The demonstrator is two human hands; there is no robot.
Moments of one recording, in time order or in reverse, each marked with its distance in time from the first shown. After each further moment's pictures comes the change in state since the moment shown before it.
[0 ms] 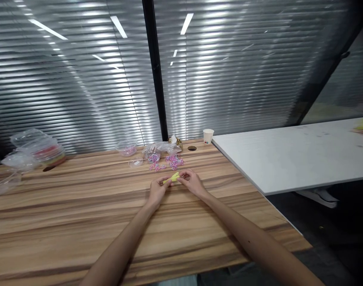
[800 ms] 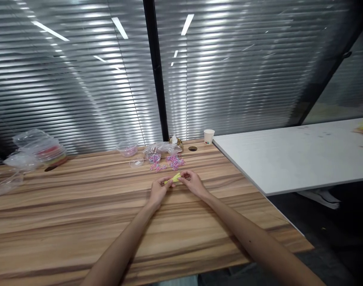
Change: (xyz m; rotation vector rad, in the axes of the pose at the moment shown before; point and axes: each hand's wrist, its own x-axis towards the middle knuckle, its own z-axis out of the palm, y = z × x) left_hand 0.001 -0.002 -0.001 0.048 -0.030 -0.008; right_hand 0.002 0.006 0.002 0.109 -0.037 0.012
